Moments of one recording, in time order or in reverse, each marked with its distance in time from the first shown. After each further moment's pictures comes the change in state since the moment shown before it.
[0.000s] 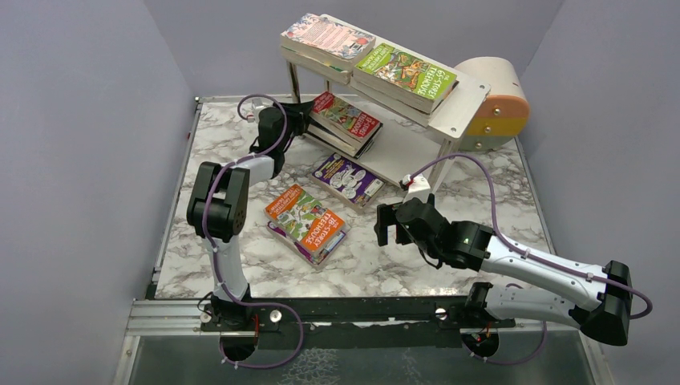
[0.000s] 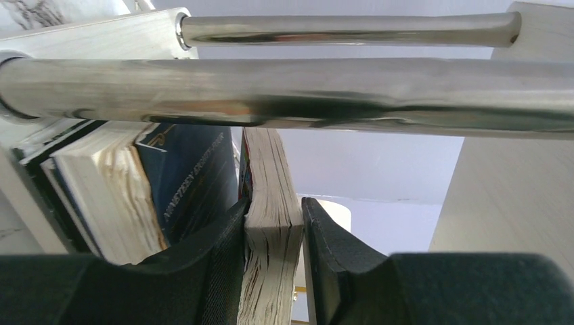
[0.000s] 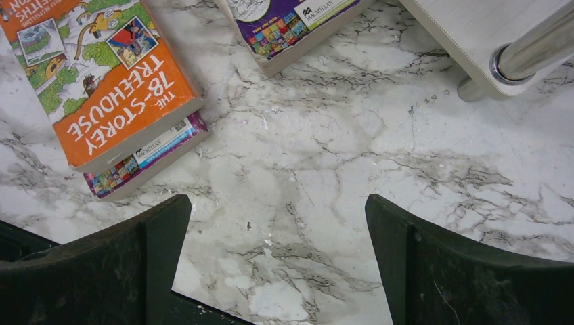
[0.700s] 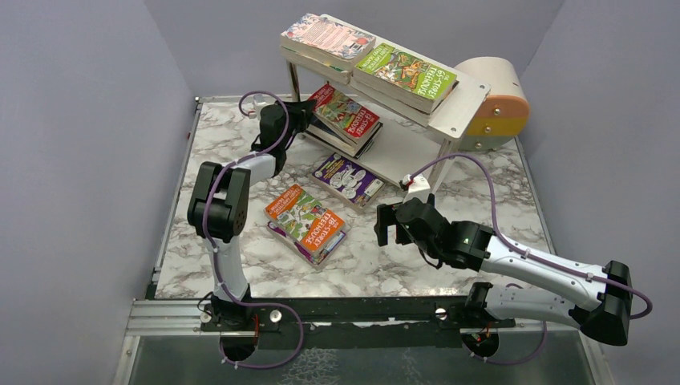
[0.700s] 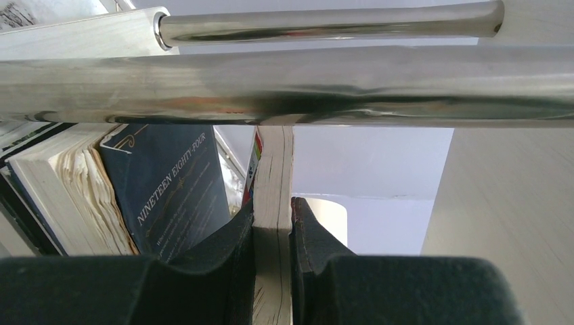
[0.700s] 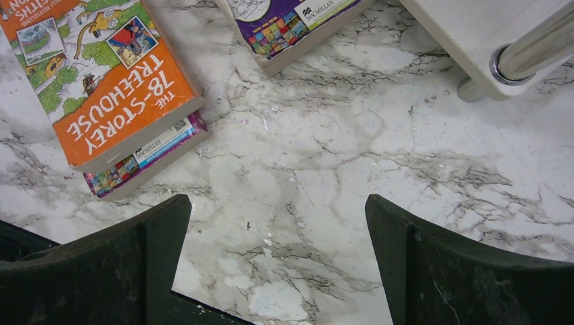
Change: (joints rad) left arm -0.014 -0.005 0.018 -0.001 -0.007 0.014; right arm 0.000 0.000 0.000 0.000 0.000 -0.002
